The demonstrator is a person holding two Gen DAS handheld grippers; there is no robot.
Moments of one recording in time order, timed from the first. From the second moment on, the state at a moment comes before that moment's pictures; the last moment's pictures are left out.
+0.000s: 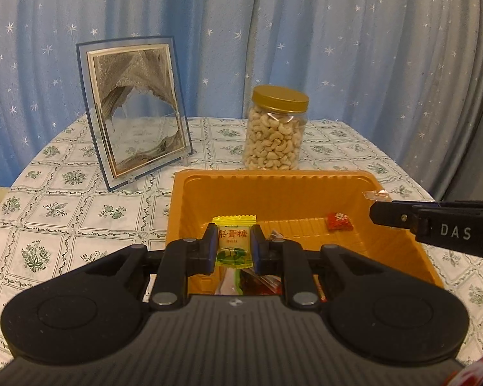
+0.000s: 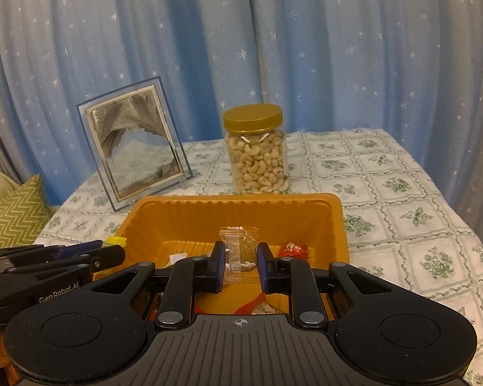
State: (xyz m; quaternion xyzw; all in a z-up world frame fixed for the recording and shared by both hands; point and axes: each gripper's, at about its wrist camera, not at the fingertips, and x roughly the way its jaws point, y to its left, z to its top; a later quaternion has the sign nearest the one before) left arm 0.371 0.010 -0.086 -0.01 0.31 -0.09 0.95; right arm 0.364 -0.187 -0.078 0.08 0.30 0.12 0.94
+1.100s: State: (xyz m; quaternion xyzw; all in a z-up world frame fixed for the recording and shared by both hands) left arm 0.385 0.014 -0.094 0.01 0.31 -0.08 0.95; right arm 0.375 -0.180 -0.083 0.09 0.29 0.12 0.95
